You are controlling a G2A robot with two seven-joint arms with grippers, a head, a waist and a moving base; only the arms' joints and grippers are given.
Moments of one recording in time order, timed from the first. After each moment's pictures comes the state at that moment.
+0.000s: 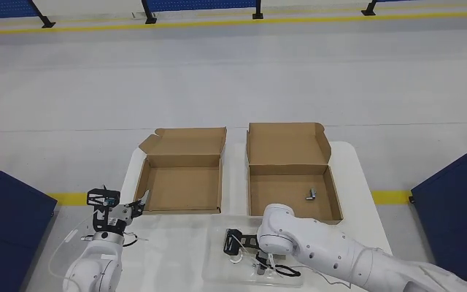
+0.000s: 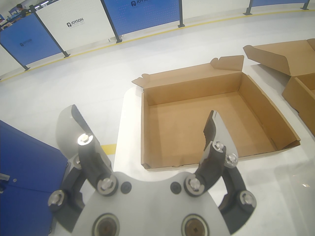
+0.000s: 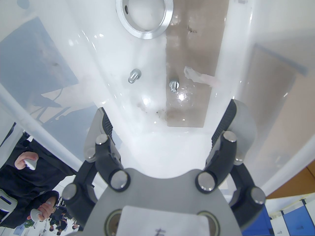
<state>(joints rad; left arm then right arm) 1.73 -1.15 -1.60 -1.80 1.33 0.00 0.00 -0.80 -1.11 0.35 -1.65 -0.82 -0.24 1.45</state>
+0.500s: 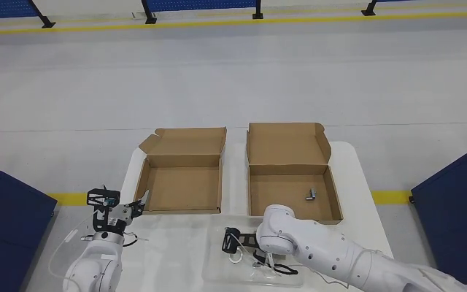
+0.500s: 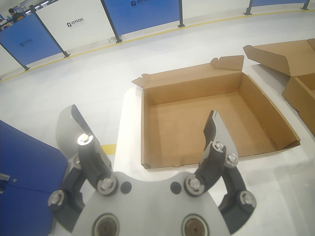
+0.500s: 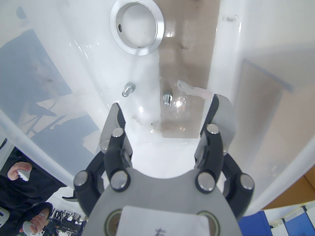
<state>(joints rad) 1.73 -1.15 -1.60 -1.80 1.33 0.00 0.00 -0.82 -1.12 0.37 -1.63 -0.85 -0.27 1.39</state>
